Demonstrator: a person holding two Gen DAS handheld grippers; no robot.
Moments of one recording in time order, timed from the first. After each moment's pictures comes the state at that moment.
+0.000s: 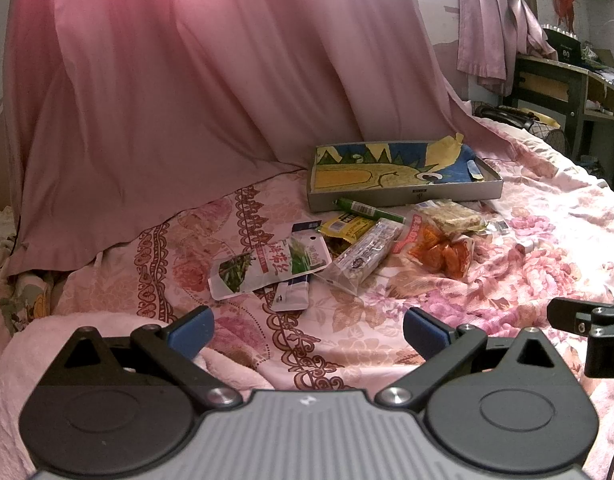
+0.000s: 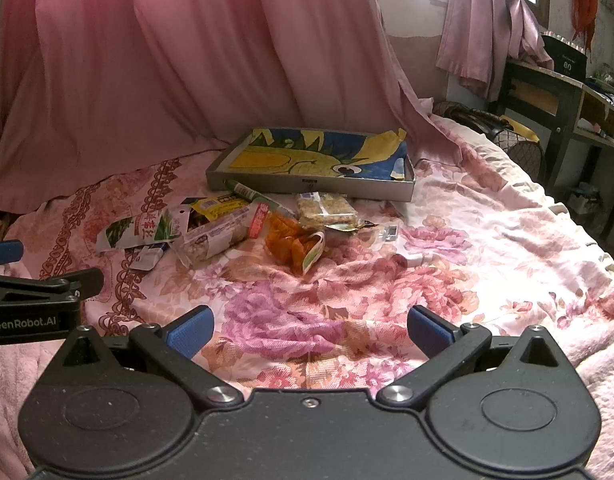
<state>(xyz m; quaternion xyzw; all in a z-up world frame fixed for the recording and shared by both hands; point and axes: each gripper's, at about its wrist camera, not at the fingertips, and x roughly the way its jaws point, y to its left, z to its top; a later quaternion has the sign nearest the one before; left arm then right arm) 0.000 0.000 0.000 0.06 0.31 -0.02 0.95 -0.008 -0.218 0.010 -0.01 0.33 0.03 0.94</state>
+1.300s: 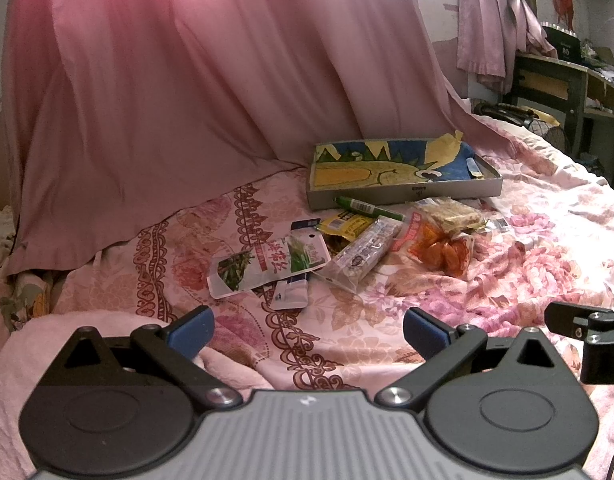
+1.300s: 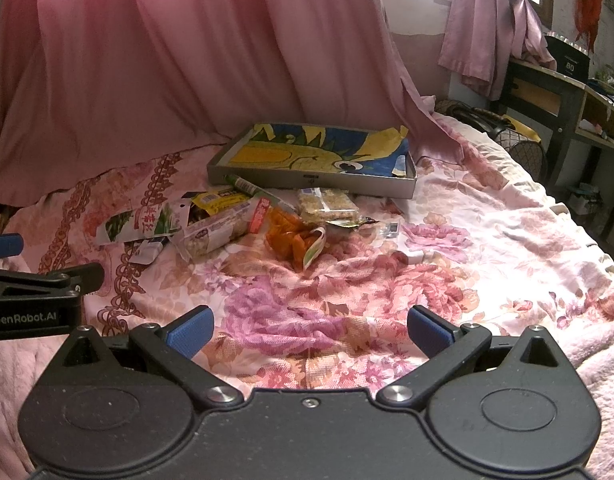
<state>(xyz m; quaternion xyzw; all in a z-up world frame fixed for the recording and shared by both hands) 0.000 0.000 0.000 0.06 0.31 -0.02 0.95 -0.006 -0.216 0.008 -0.01 0.34 0.03 0.94</state>
